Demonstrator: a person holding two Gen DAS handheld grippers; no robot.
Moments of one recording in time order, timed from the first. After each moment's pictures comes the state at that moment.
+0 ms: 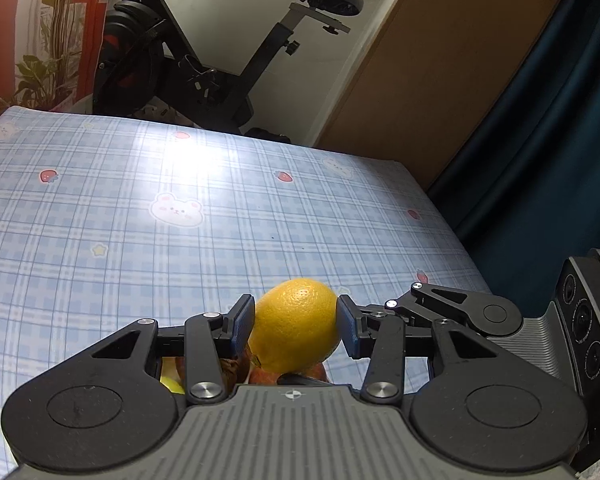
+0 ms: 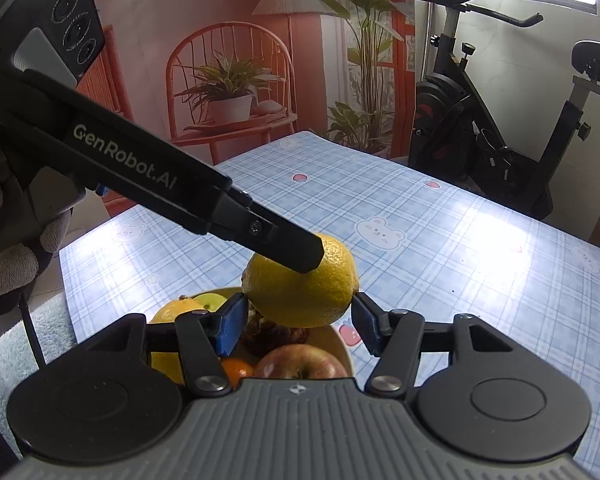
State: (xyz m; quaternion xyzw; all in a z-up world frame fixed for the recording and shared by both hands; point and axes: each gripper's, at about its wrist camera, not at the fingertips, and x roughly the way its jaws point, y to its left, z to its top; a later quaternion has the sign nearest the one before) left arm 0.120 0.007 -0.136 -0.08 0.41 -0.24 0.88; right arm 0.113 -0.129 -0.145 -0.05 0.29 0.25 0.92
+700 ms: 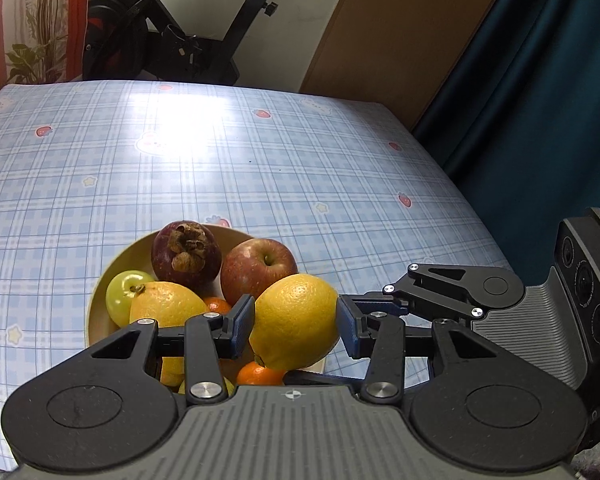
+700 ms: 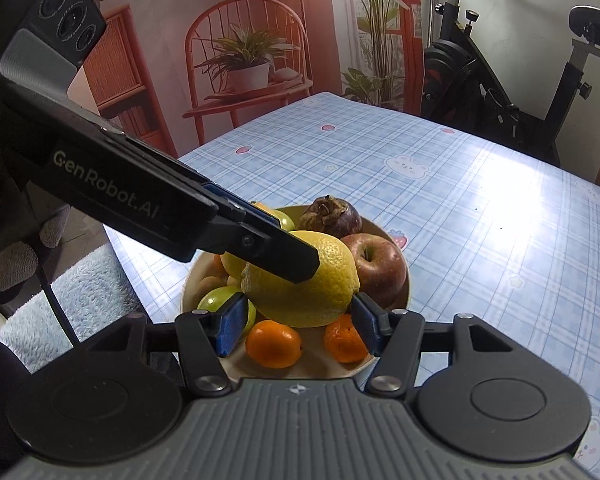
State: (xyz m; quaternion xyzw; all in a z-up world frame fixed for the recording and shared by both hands) left arm 0.068 0.001 -0.162 -0.04 0.44 -0.25 0.86; right arm 0.056 -0.122 -0.167 -0.03 0.34 0.26 0.90
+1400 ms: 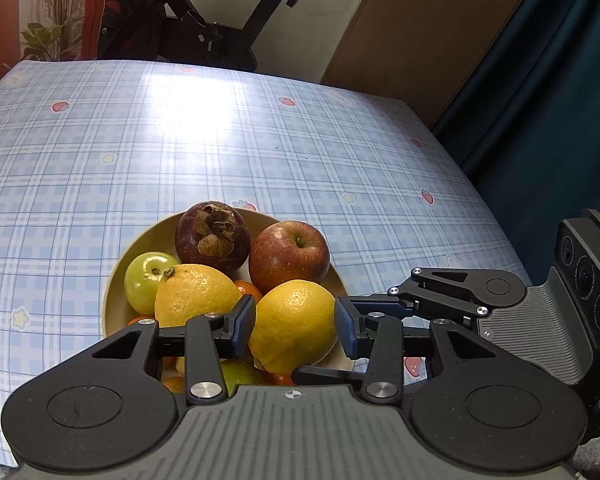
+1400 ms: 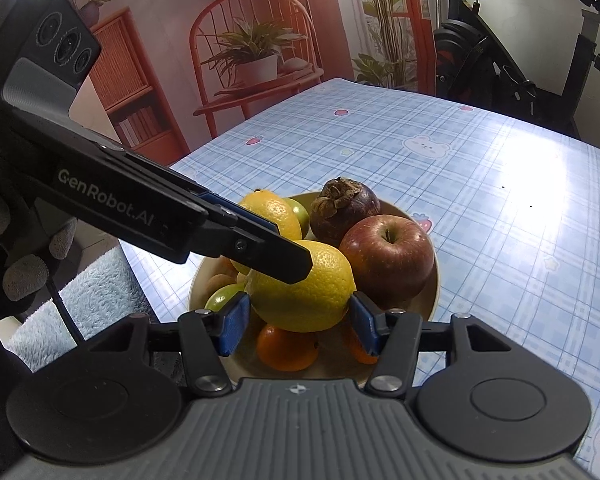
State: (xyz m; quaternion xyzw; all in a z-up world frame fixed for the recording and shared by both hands) left arm 0.070 0.014 -0.178 -0.06 0.45 -0.23 0.86; right arm 0.070 -0.122 -0.181 0.00 0.35 0.28 0.89
